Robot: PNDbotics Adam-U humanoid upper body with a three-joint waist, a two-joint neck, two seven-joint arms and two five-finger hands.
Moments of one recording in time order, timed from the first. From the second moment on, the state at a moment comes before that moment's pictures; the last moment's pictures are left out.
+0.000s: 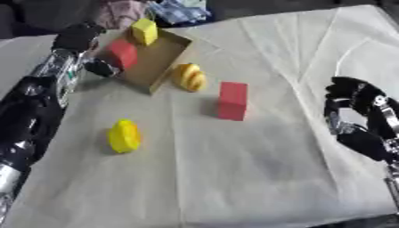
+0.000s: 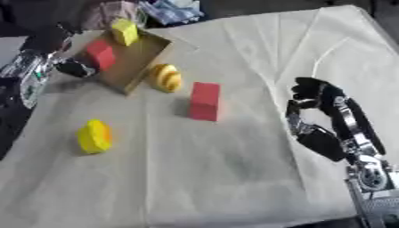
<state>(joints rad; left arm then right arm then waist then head) -0.92 0.43 -0.08 -0.82 -1.23 0.15 -0.02 -0.18 -0.26 0.09 -1.80 0.25 -0.08 0.10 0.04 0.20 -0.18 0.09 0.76</state>
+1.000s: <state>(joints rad) -0.68 0.76 -0.33 -1.63 -0.61 -0.08 -0.69 -0.19 -0.26 0.07 -1.80 0.25 -0.08 0.07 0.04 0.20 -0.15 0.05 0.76</state>
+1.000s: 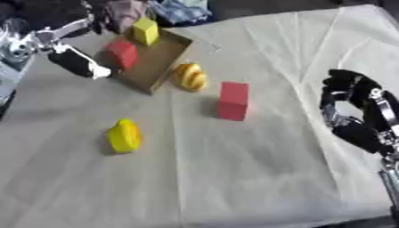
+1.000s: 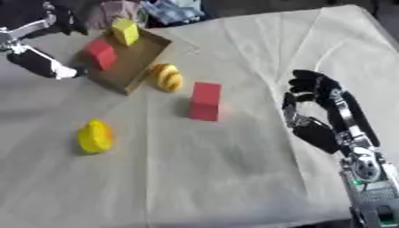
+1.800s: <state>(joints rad) -0.64 0.76 -0.46 -1.55 -0.60 -0.13 -0.90 -0.19 -0.26 0.06 -1.80 0.25 -0.08 0.07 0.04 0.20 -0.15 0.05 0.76</state>
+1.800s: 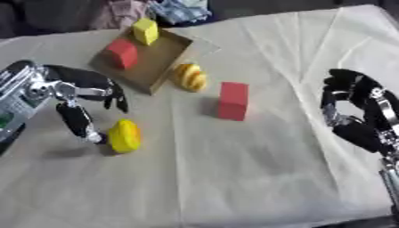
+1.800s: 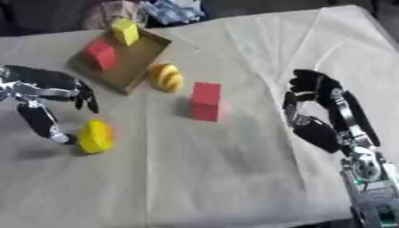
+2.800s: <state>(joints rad) -0.78 0.67 -0.38 -1.45 -0.68 -0.04 -0.63 -0.19 -0.26 0.06 -1.80 0.25 -0.08 0.08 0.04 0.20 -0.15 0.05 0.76</state>
